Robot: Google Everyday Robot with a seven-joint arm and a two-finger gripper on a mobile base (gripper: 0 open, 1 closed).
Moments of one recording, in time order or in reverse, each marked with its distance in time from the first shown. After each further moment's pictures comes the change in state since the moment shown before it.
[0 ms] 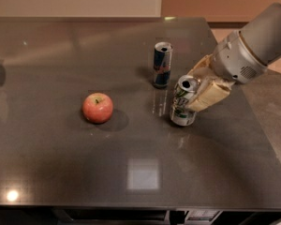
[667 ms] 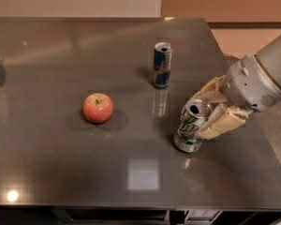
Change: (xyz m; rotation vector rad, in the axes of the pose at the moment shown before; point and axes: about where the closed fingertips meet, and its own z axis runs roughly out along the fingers) arm 0.010 0.064 -0.001 -0.088 -0.030 -0.049
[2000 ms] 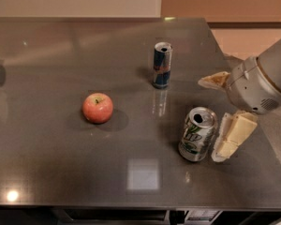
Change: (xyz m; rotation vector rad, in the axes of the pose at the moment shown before) arm 0.015 -0.003 -0.002 0.067 0.094 0.030
